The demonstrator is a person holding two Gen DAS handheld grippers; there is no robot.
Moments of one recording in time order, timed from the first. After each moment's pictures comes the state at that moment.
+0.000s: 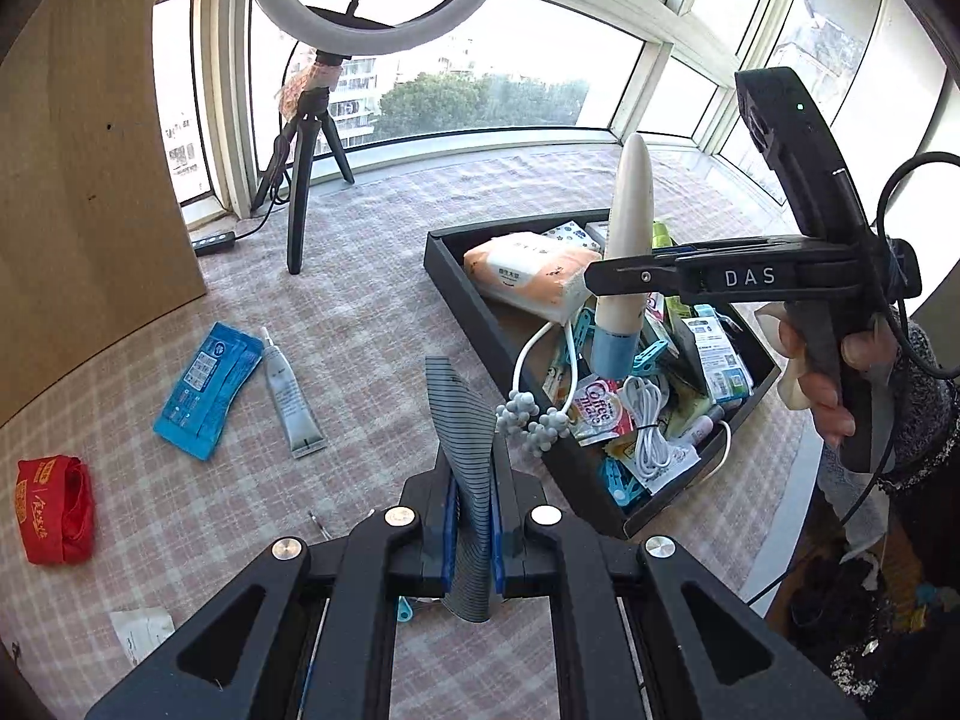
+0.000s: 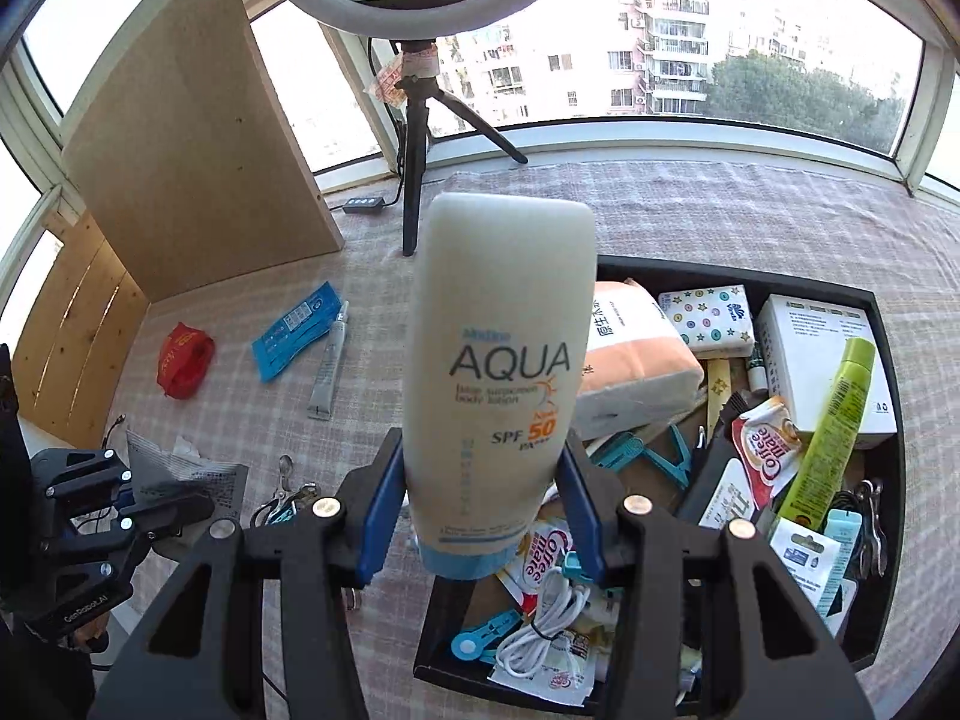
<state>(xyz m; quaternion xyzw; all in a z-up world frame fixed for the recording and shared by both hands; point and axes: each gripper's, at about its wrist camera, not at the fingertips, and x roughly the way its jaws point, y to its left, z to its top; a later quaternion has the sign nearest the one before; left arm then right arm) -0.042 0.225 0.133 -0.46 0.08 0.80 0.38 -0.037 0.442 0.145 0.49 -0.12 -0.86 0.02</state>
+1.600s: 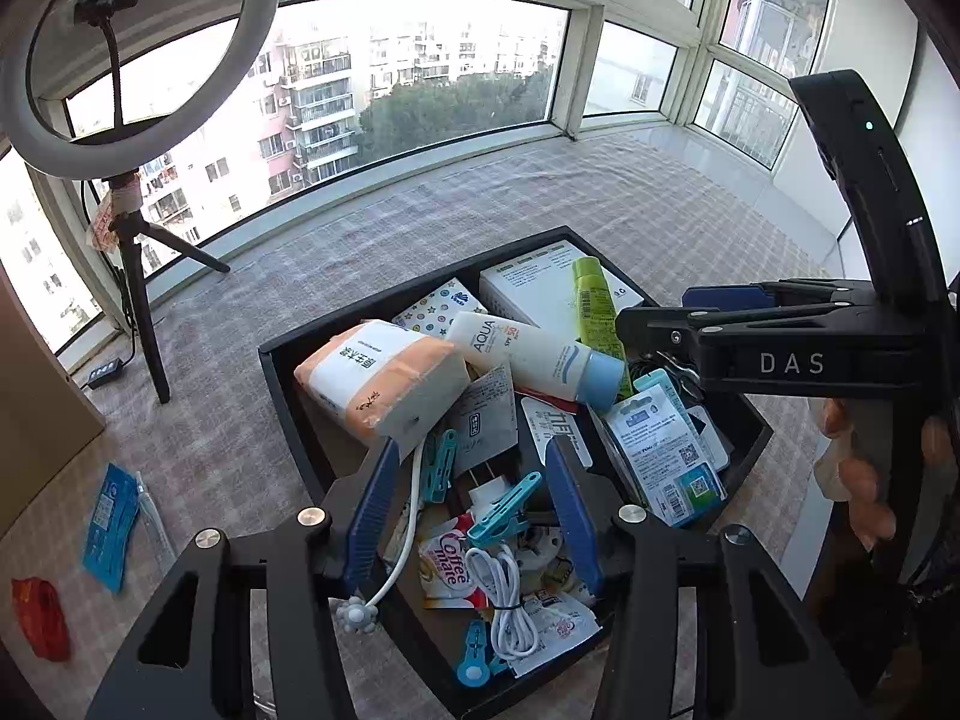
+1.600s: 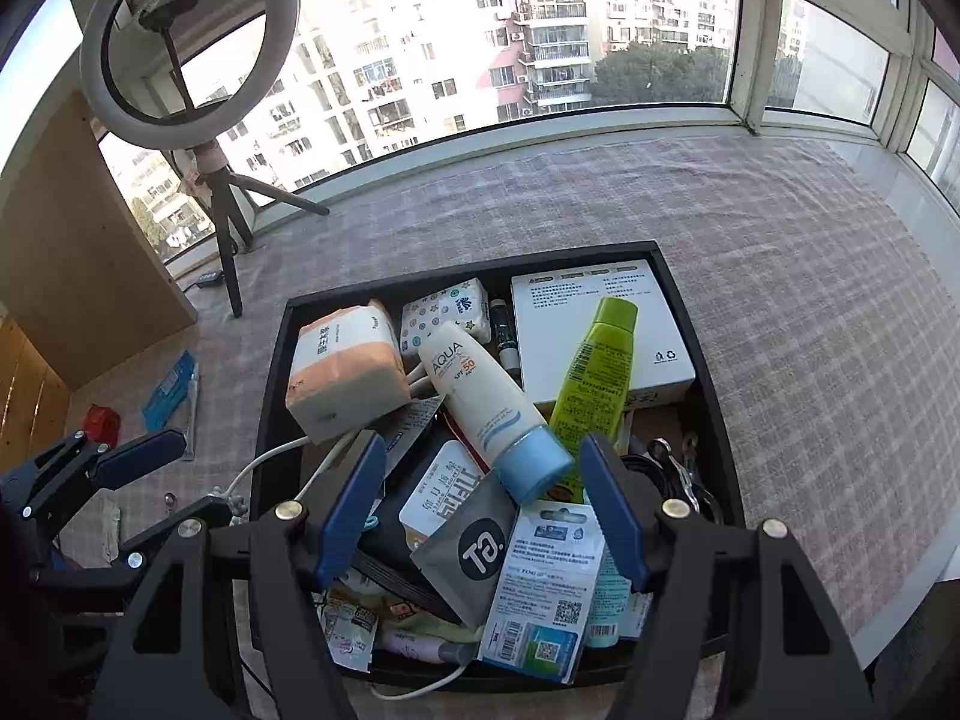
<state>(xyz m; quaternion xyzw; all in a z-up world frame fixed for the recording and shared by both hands) -0.024 0.402 0.145 -0.43 0.15 0.81 0.38 0.012 0.560 0.151 0.47 -0.15 -0.87 -0.10</state>
